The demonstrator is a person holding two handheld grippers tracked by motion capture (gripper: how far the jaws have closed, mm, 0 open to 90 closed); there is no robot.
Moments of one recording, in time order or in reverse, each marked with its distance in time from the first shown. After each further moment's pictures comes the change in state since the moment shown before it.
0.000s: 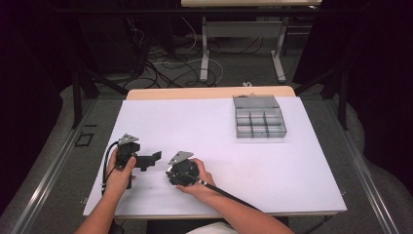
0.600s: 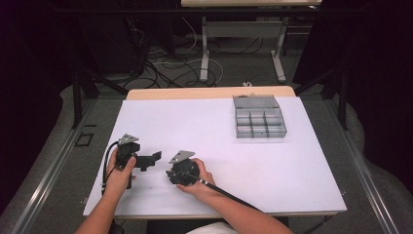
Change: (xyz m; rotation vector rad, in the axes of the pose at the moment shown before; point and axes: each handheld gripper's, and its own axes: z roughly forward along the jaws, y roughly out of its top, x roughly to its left) left arm 0.000 0.000 0.000 0.005 0.002 0.001; right arm -0.002 0.000 -0.001 -0.022 0.012 0.034
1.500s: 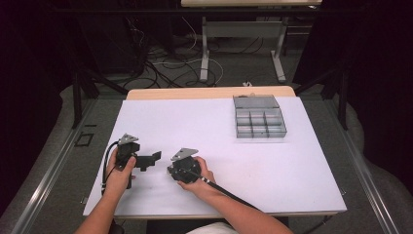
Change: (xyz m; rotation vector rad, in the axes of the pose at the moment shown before) left arm 0.000 0.000 0.000 -0.001 0.001 -0.001; right arm -0.005 0.004 -0.006 -0.021 0.014 0.043
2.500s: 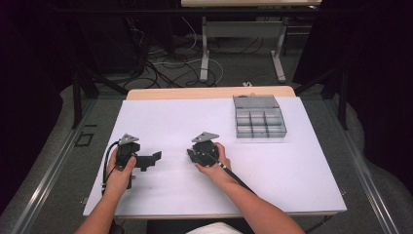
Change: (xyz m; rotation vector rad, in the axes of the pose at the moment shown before) left arm 0.000 0.000 0.001 0.003 0.001 0.003; right arm -0.064 0.005 -0.024 -0.059 -0.155 0.106
